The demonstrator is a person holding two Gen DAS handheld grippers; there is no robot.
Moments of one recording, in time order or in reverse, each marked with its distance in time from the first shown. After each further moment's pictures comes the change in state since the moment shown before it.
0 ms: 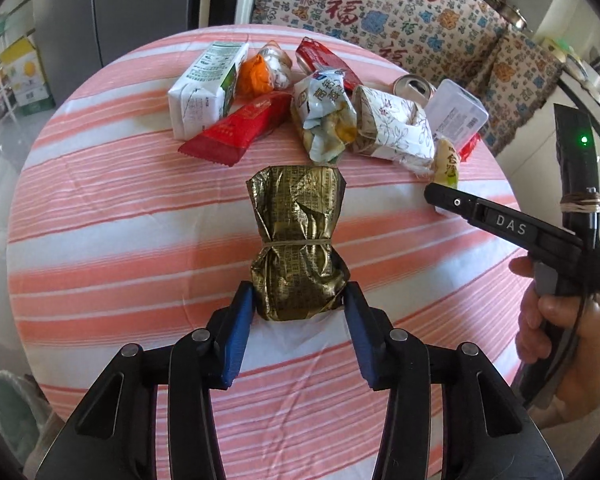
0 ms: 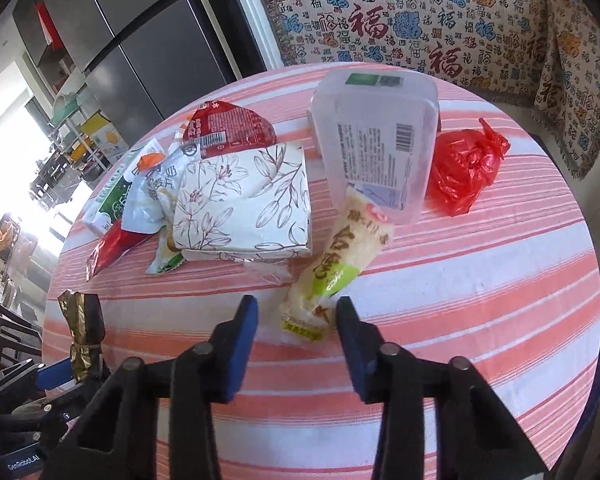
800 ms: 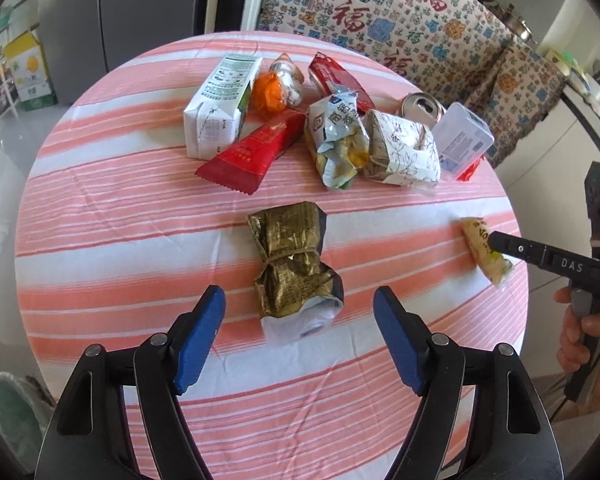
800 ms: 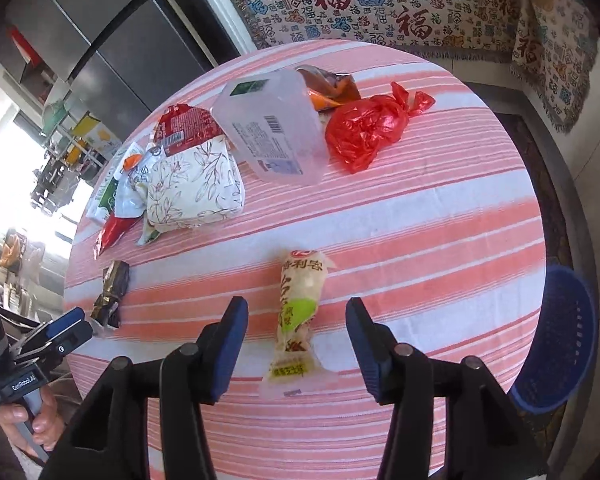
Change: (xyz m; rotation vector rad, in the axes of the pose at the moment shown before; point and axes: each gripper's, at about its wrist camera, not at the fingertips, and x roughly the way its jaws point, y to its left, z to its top) left arm -0.001 0.011 0.020 -0.033 -0.005 0.014; right arm -0.045 -0.052 -0.004 0.089 0.131 0.011
